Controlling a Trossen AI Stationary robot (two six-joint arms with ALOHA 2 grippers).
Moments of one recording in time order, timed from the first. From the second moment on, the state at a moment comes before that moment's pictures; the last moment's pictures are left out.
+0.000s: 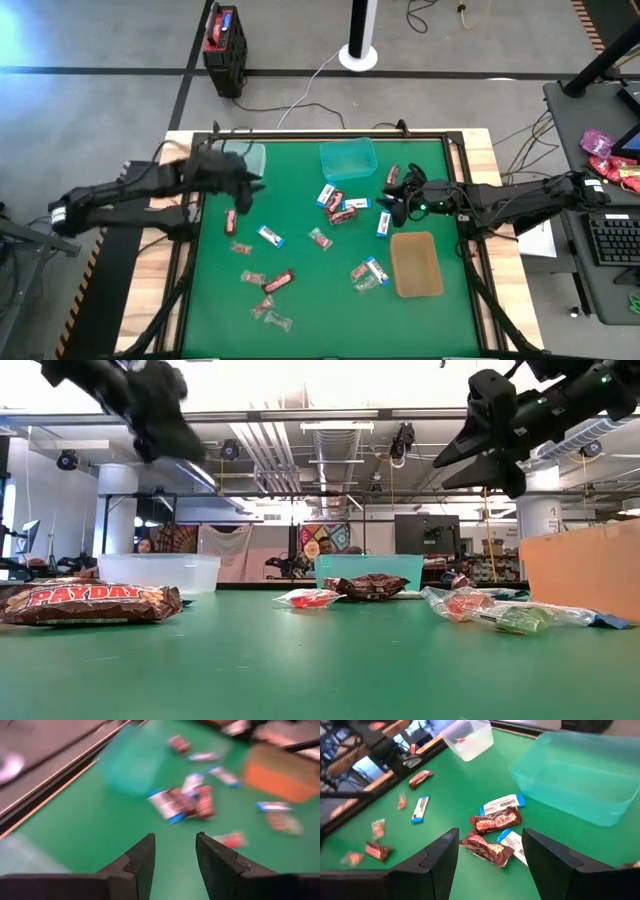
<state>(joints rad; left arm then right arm) 0.26 0.78 0.69 -0.46 -0.05 -0.22 -0.03 0.90 0.46 -0.01 0.29 0.62</state>
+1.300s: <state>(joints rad) -0.36 0.85 0.67 -0.33 -0.57 -0.27 -0.11 1.87 1.26 -0.66 0.10 0.00</state>
